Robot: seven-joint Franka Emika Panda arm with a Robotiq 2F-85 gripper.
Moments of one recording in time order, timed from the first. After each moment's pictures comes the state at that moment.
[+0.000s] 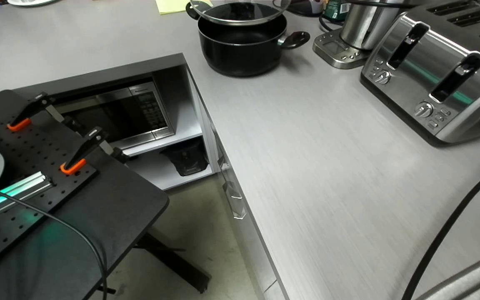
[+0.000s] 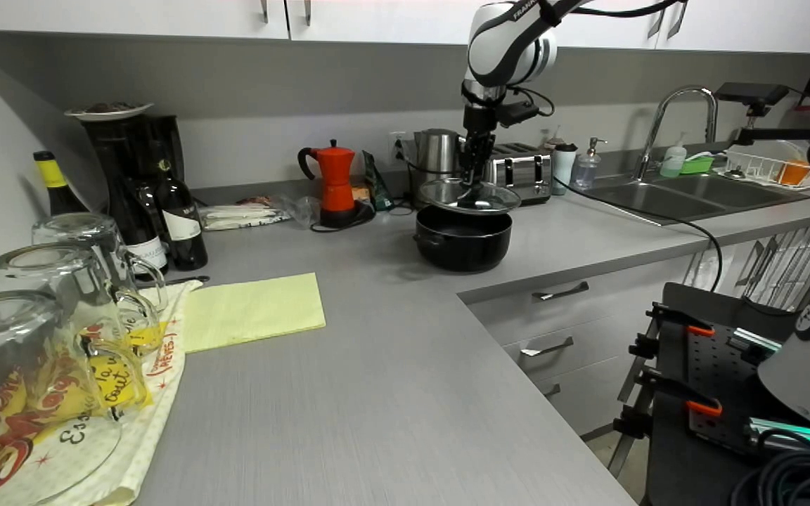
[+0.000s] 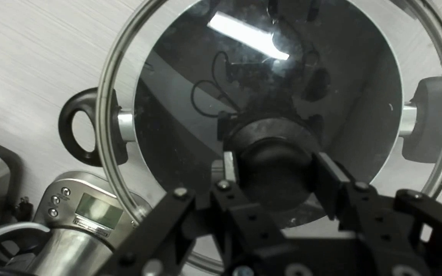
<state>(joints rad) -0.19 0.40 -0.11 -1.80 -0.01 2.29 -0.20</state>
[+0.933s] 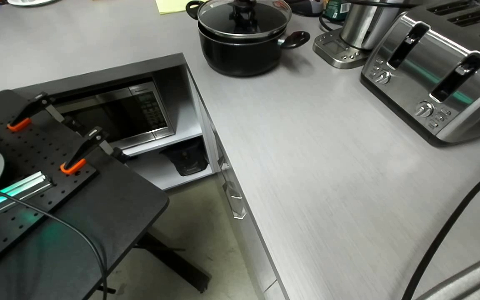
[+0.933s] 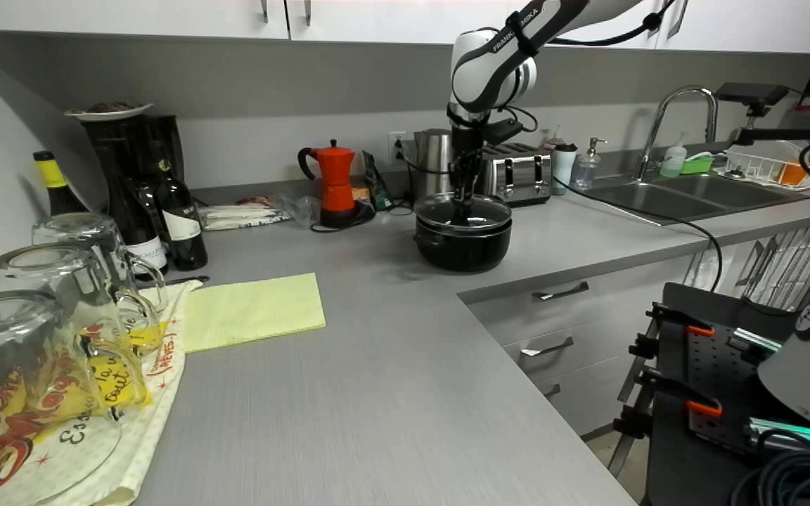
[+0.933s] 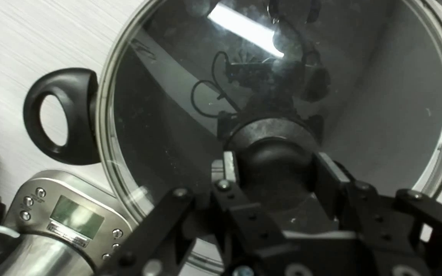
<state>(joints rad) -0.17 0.54 -0.11 -1.69 -0.04 2.29 -0.20</state>
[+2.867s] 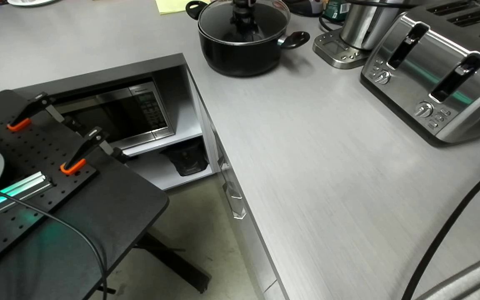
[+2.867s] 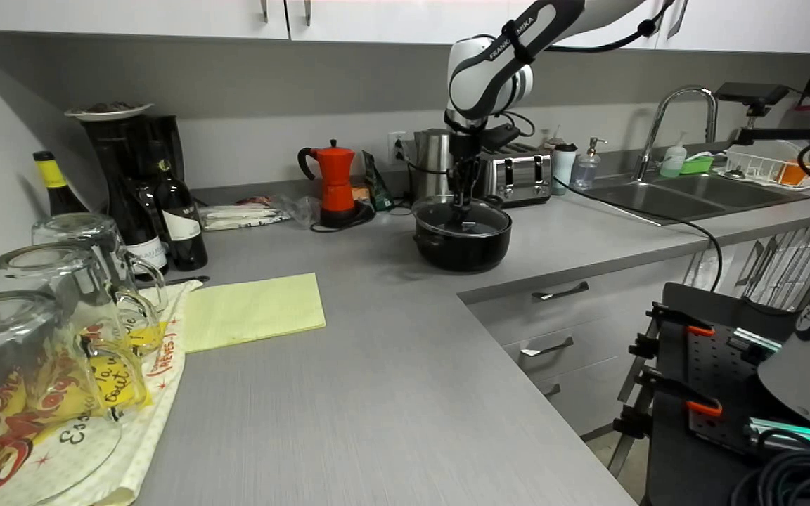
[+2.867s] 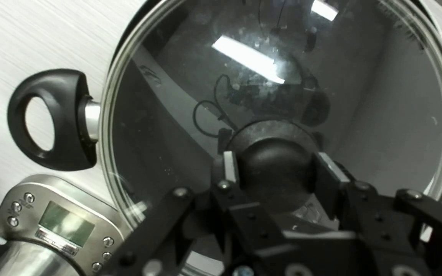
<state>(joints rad) -0.17 0.56 -0.11 -1.69 -0.05 2.29 -0.20</state>
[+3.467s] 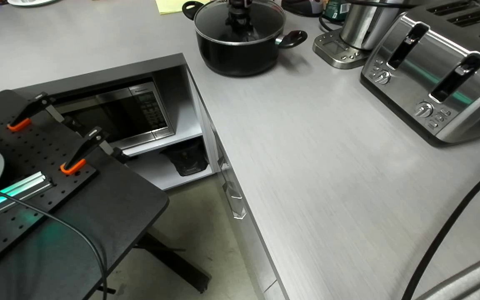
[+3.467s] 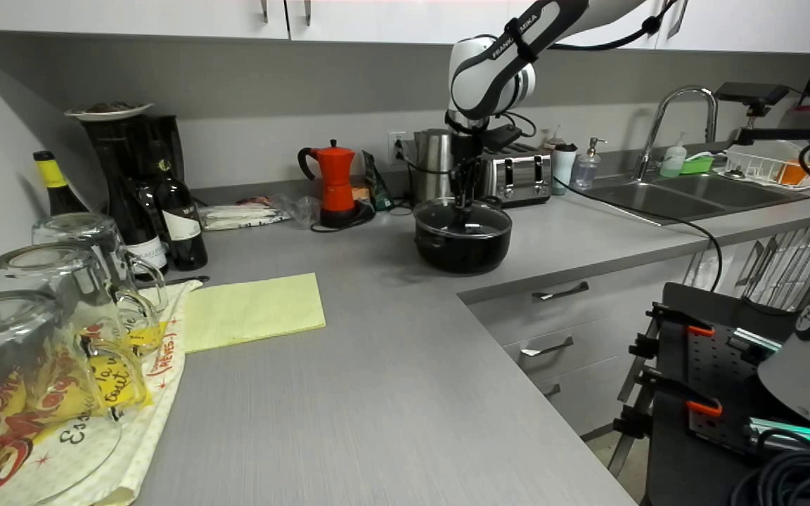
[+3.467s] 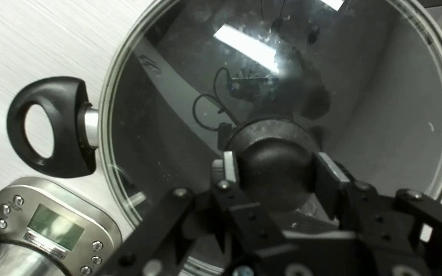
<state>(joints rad) -0.17 0.54 -0.10 -1.72 -0.05 2.30 -0.22</state>
